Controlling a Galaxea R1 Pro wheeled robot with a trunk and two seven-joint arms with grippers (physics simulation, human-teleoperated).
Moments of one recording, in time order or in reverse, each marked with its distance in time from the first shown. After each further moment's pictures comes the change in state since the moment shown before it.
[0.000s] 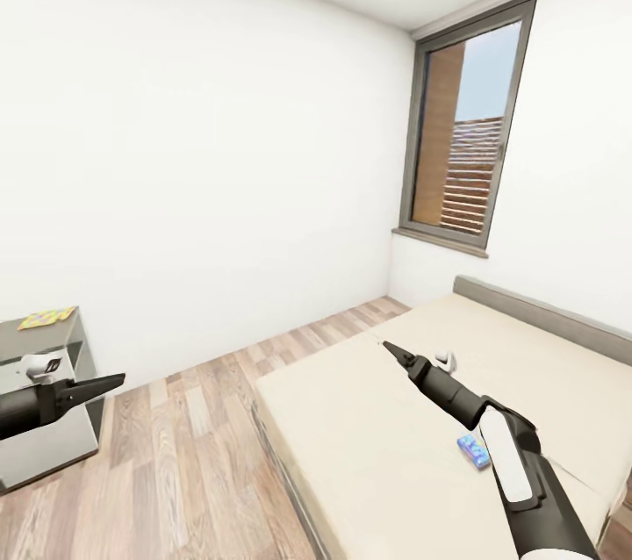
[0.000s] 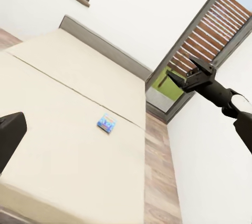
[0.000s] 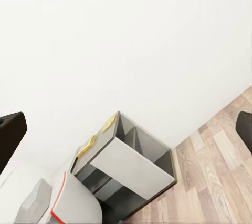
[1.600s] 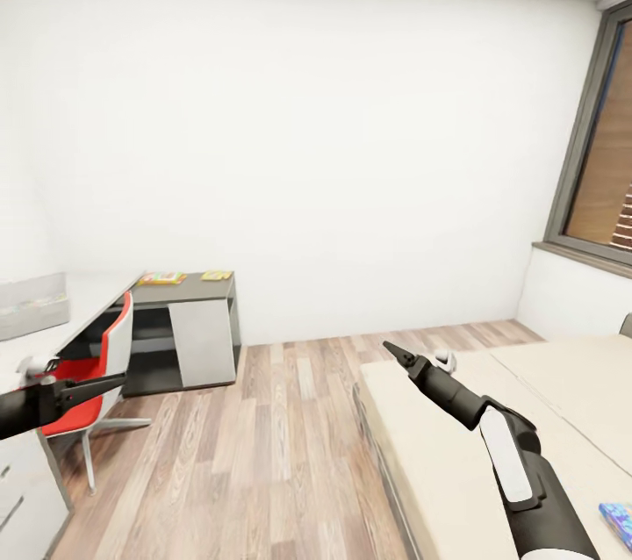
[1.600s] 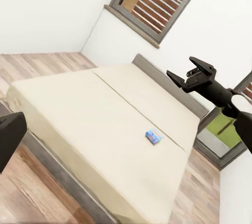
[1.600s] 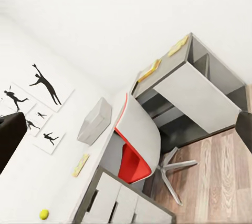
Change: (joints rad) left arm 0.000 0.000 0.001 0.000 0.001 -0.002 0.000; right arm 0.000 -0.001 0.000 0.000 0.000 0.001 0.000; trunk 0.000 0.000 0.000
